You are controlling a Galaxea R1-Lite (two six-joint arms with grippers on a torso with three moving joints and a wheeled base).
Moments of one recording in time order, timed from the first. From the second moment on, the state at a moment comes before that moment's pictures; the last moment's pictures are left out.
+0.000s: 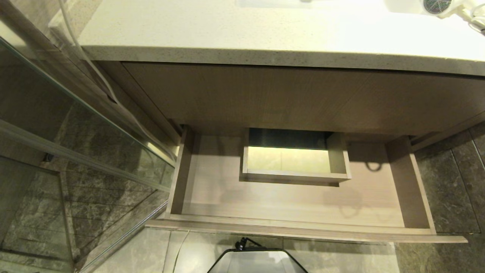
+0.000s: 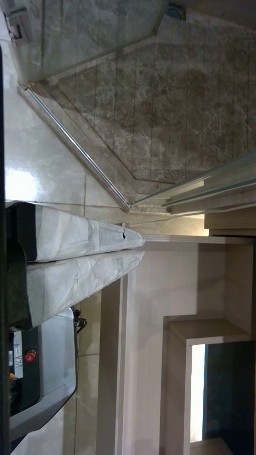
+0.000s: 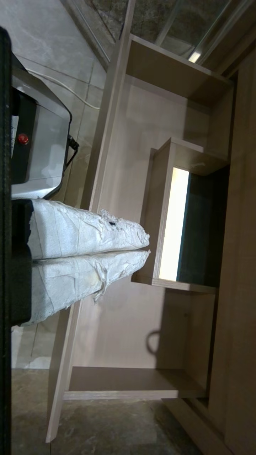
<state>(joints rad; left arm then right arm) 0.00 0.00 0.00 0.00 0.00 0.00 0.14 0.00 0.00 -0.11 0.01 -0.02</state>
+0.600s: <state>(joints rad) 0.00 0.00 0.00 0.00 0.00 0.00 0.14 0.00 0.00 -0.11 0.01 -0.02</state>
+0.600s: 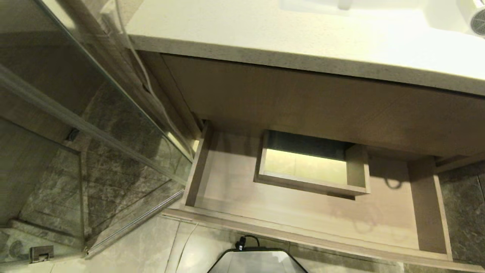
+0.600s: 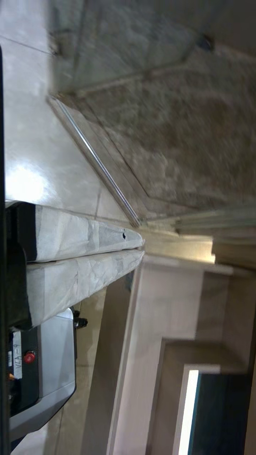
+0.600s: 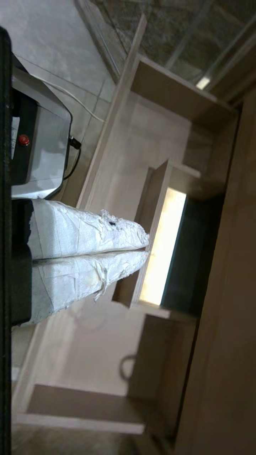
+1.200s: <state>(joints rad) 0.00 0.00 0.00 0.00 0.00 0.00 0.14 0.00 0.00 -0.11 0.01 -0.02</state>
